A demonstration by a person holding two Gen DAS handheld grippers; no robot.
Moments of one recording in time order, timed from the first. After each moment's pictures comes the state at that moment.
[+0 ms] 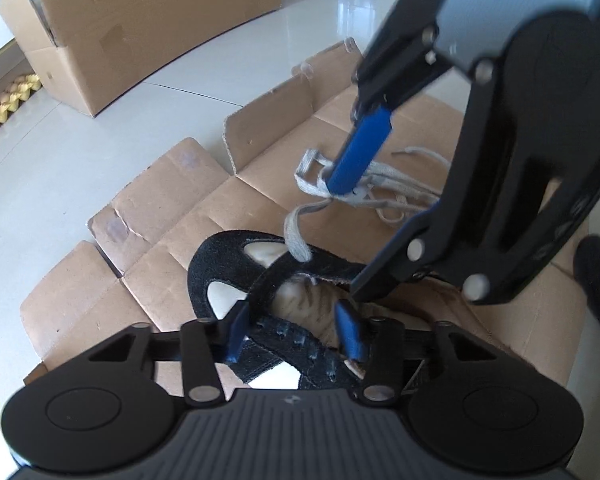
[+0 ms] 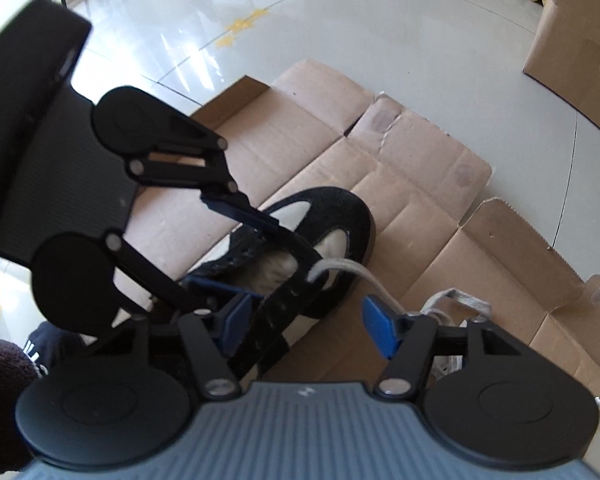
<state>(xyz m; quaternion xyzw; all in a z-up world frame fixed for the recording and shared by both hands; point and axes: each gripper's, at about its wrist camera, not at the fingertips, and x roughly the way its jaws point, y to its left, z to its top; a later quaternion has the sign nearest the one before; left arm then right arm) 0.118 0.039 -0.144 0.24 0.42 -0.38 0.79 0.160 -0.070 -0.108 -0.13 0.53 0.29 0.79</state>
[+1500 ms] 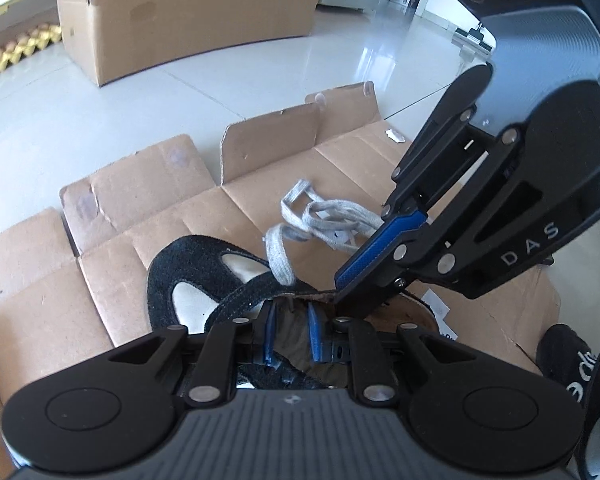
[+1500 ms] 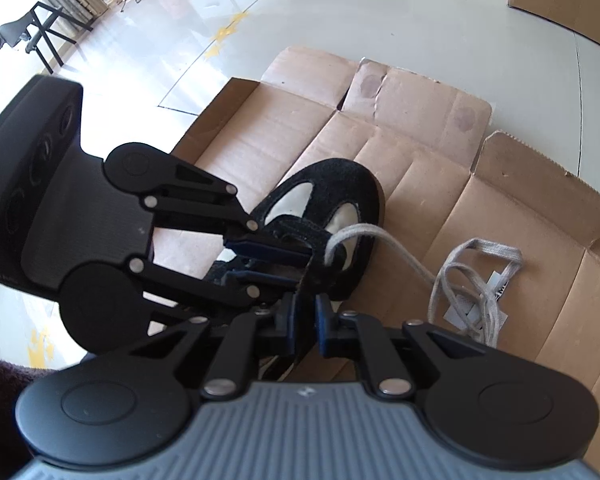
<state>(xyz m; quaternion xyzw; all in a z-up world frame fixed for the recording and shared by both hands) 0.107 0.047 -0.141 0.11 0.43 -0.38 0.81 0.165 -0.096 -0.117 -0.01 0.57 0.30 0.77</state>
